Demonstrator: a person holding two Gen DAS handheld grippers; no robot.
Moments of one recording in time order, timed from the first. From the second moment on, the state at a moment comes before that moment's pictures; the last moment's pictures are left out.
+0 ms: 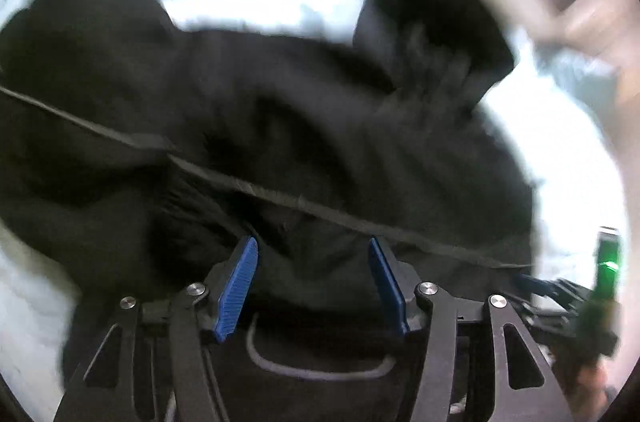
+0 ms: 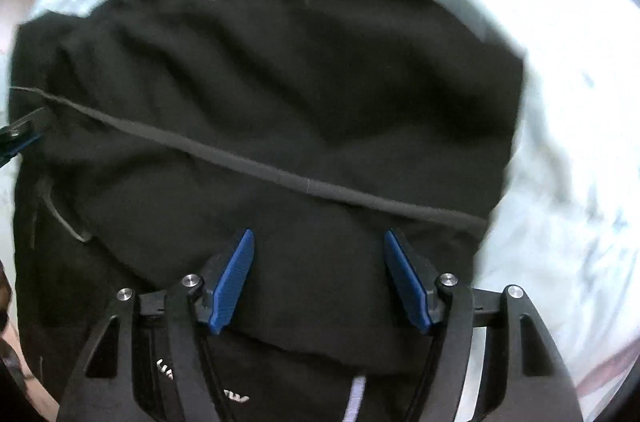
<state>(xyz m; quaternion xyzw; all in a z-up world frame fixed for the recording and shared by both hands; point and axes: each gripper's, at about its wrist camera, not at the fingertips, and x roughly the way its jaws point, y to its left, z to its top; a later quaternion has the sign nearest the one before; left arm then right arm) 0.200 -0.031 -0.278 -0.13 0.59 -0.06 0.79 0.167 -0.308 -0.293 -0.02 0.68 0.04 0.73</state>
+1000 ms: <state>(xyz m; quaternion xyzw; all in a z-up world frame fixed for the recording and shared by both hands) 0.205 0.397 -0.213 -0.33 0.48 0.05 0.81 0.117 -0.126 -0.116 0.03 0.60 0.05 0.80</state>
